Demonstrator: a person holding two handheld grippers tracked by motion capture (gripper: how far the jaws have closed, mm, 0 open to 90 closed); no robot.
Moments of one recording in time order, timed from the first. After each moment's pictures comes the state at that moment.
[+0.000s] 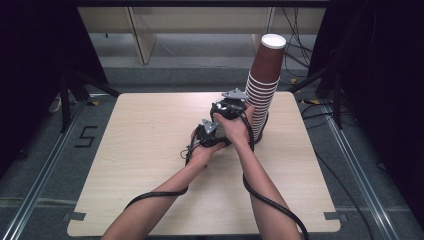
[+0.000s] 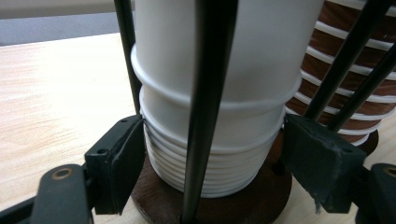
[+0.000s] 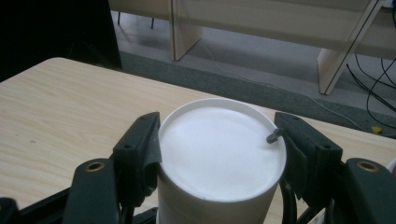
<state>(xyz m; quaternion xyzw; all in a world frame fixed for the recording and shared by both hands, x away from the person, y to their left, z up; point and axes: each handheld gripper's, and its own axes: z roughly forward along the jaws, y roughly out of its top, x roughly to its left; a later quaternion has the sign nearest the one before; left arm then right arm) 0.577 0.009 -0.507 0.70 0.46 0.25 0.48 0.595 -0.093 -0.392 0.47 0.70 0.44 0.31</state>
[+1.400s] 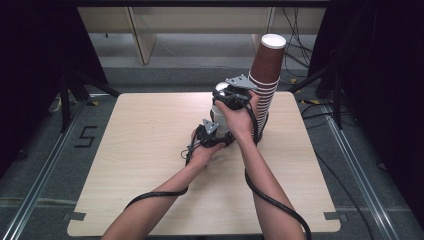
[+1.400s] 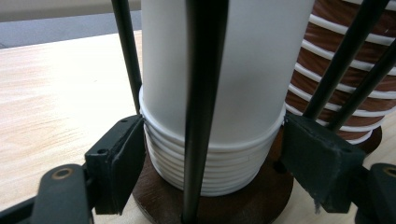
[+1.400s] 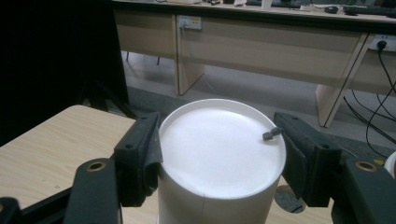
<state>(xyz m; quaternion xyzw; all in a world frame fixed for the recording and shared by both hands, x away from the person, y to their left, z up) 0.577 0.007 -0.507 0.71 0.45 0.26 0.48 0.583 -0.098 -0.340 0.45 0.67 0.49 0.33</state>
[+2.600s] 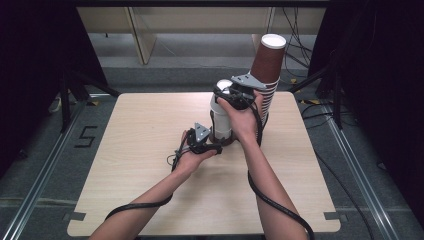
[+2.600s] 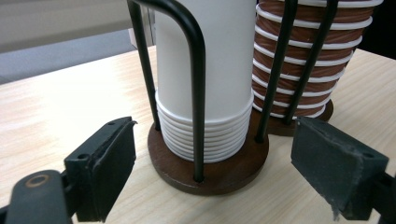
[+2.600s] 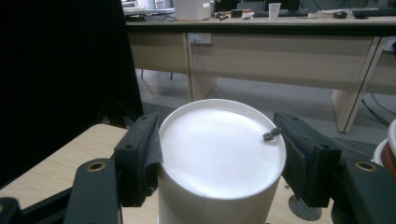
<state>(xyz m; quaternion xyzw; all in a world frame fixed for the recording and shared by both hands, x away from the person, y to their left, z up) 0.538 0.040 -0.484 0.72 0.40 0.27 0.50 0.568 -0.107 -0.324 0.45 0.65 0.53 0.30</state>
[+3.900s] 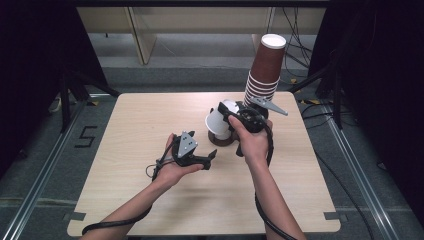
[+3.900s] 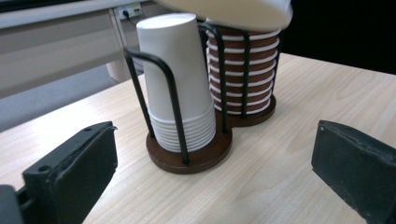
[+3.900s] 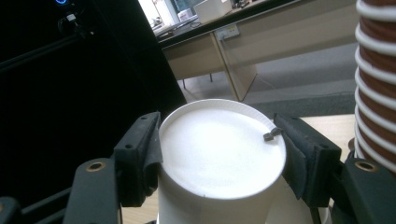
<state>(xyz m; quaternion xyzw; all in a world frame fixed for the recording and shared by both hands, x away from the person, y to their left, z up) 0.488 0.079 -0.457 0.74 0.30 0.28 0.54 0.514 -0.135 -0.350 0.50 0.59 0.61 0.17</state>
